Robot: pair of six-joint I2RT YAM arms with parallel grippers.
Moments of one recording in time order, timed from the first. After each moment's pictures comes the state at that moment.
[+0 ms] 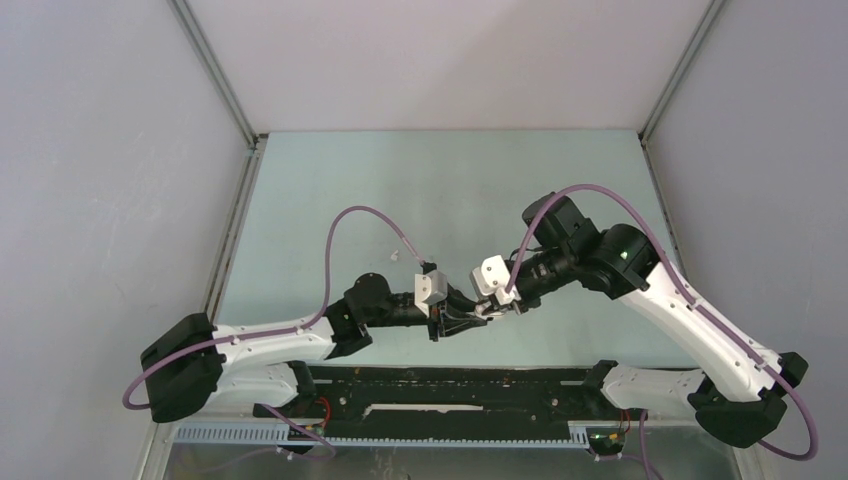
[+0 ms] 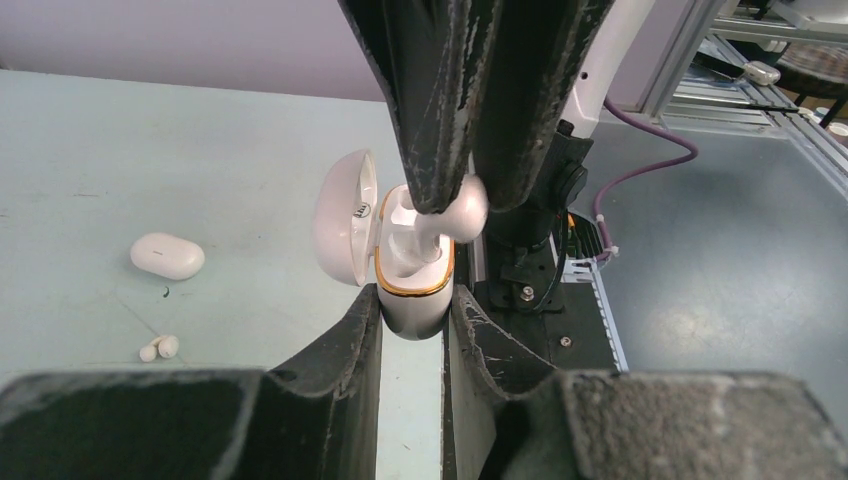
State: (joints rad) left arm -1.06 1.16 0.49 0.75 0.48 -0.12; right arm 0.82 1.13 1.37 -1.14 -0.75 -0.95
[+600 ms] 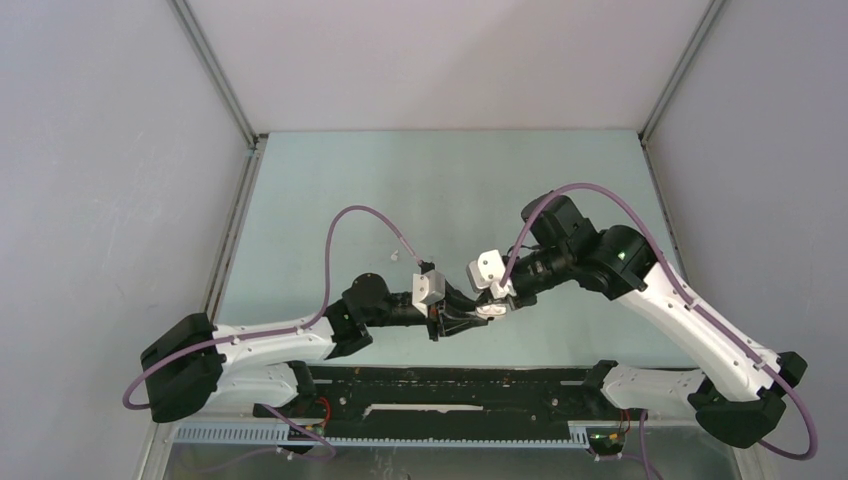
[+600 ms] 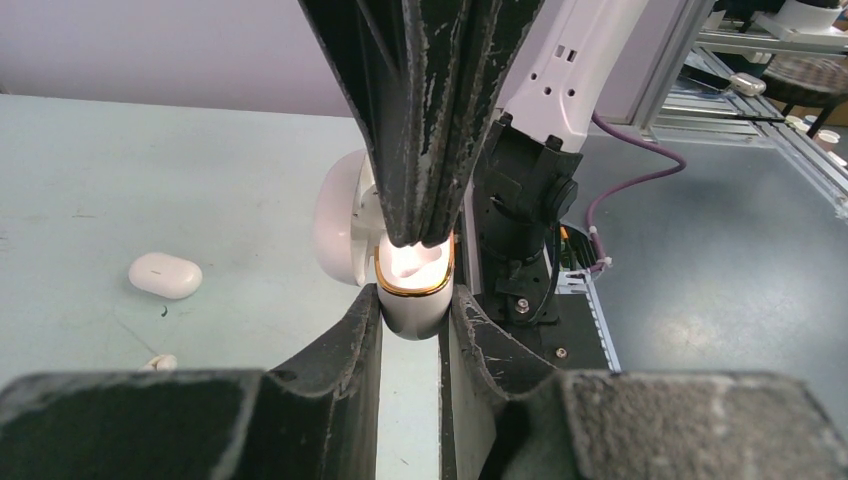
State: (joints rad) left arm -1.06 1.16 0.49 0.78 0.50 -0.12; right arm 0.82 1.13 1.35 -1.07 -0.72 -0.90
